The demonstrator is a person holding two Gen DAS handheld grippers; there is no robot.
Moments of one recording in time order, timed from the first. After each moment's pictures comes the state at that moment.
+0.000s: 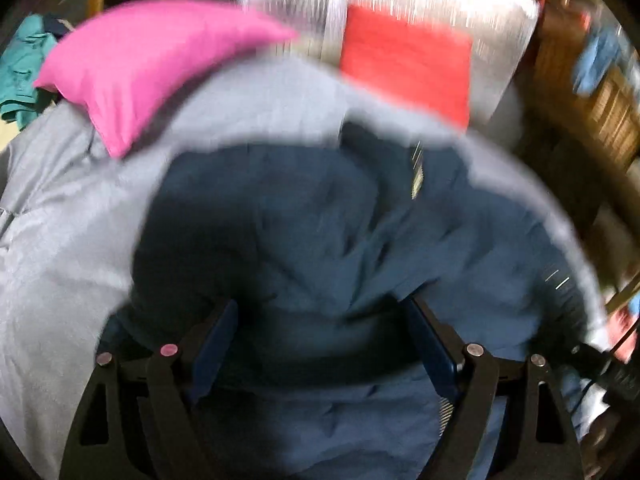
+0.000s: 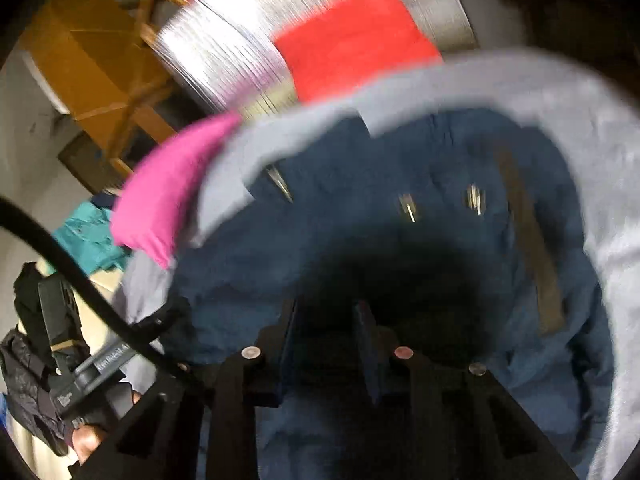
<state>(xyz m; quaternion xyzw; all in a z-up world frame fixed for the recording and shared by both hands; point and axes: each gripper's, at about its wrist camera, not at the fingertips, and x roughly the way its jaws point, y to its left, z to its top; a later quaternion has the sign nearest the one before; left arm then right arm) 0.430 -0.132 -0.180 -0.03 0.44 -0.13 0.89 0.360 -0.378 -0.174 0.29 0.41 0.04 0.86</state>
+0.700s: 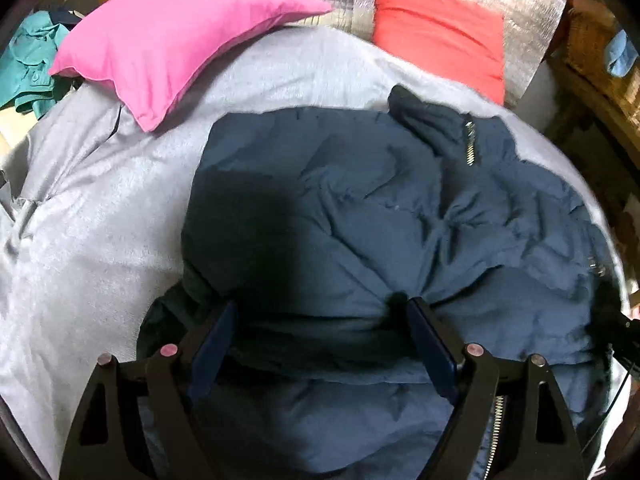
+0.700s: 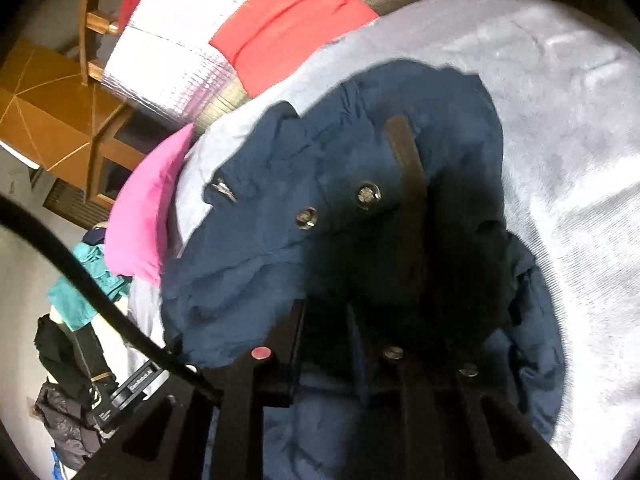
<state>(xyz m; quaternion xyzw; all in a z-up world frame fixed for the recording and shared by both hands) 0.438 -0.110 -0.178 -0.02 0.48 -0.09 0.88 0.346 -0.445 -0.176 0.38 0.43 0.02 0.82</state>
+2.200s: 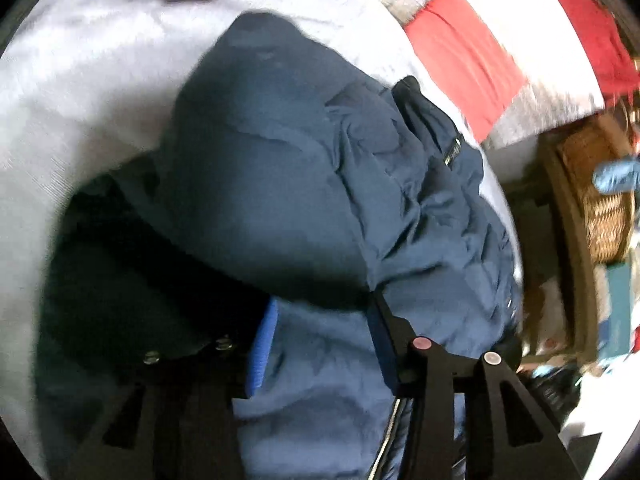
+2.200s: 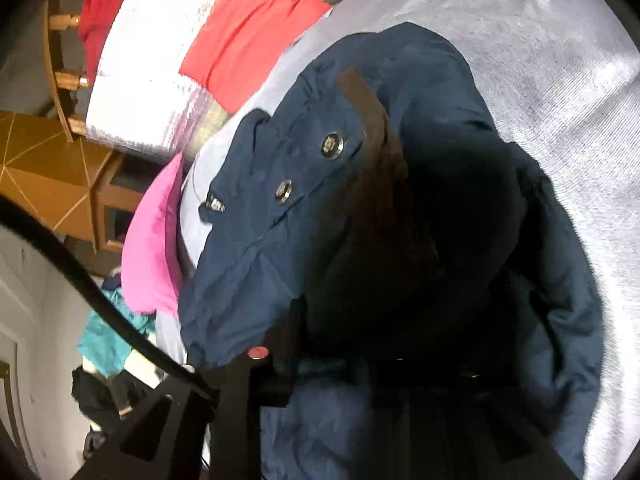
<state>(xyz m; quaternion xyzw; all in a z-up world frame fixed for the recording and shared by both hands) 0.430 -0.078 -0.200 -0.24 0.55 -0.14 0.79 0.335 -0.445 -0.195 0.48 0.42 0.01 0.77</state>
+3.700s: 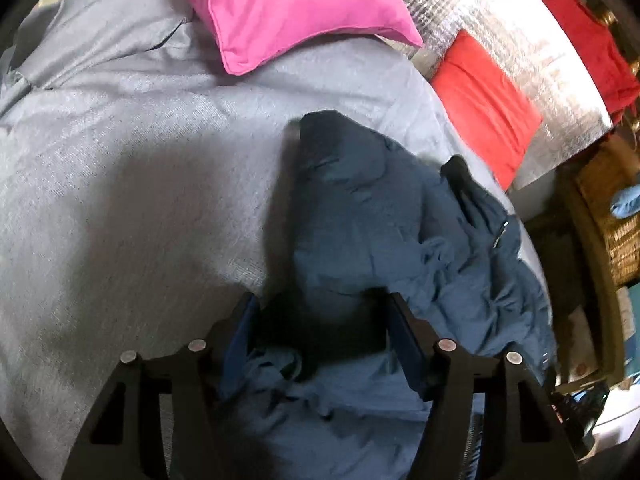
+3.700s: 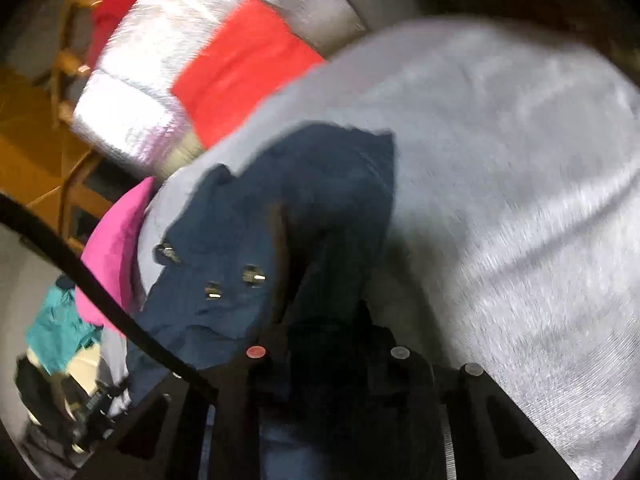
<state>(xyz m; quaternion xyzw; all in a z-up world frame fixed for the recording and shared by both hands) 0.461 -0.002 -0.209 -0.22 0.48 -0.10 0.84 0.342 -0.501 -0.197 0.40 0.39 -0.06 0.83</state>
